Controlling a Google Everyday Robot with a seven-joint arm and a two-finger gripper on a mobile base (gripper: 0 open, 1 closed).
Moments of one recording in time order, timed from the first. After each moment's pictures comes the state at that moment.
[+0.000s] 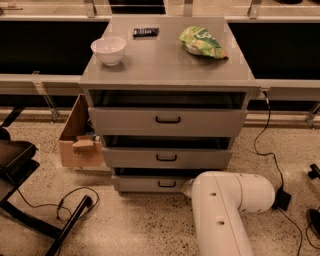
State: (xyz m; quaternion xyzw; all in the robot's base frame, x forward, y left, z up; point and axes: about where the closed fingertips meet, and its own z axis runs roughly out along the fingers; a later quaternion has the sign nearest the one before) arm 0.736 -0.153 0.150 -0.56 0.77 -0.05 0.29
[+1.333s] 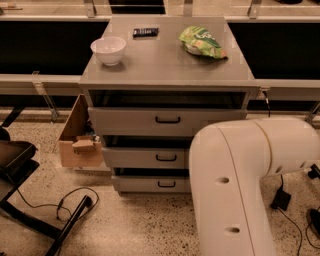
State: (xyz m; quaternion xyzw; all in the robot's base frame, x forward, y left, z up) arm 0.642 -0.177 0.349 -0.67 0.71 -0.09 0.20
